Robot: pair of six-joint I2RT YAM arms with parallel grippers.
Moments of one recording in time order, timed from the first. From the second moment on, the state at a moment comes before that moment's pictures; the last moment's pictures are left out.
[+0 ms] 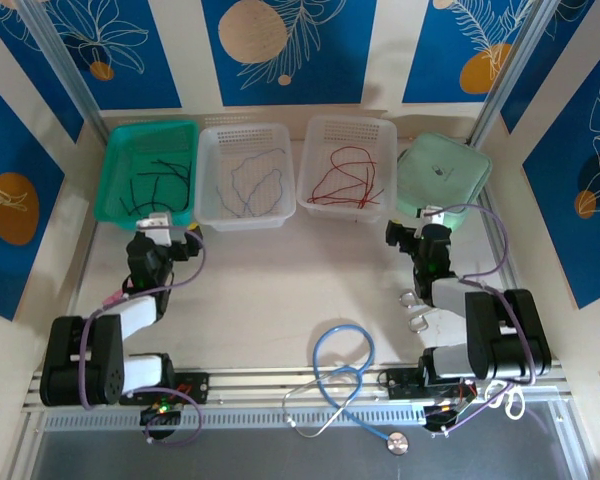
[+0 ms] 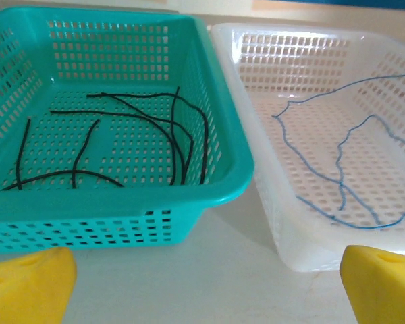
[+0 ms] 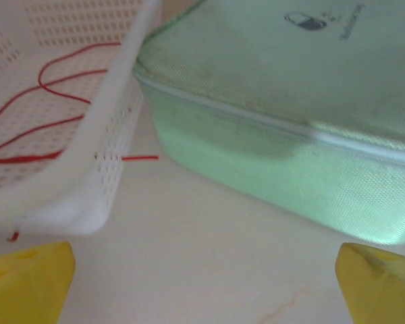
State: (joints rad) left arm 0.03 1.28 0.28 0.74 0.08 -0.07; right arm 0.05 1.38 0.36 0.62 0.11 0.14
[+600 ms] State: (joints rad) left arm 0.00 1.58 0.33 0.94 0.05 0.01; right arm 0.03 1.52 0.38 0.75 0.02 0.10
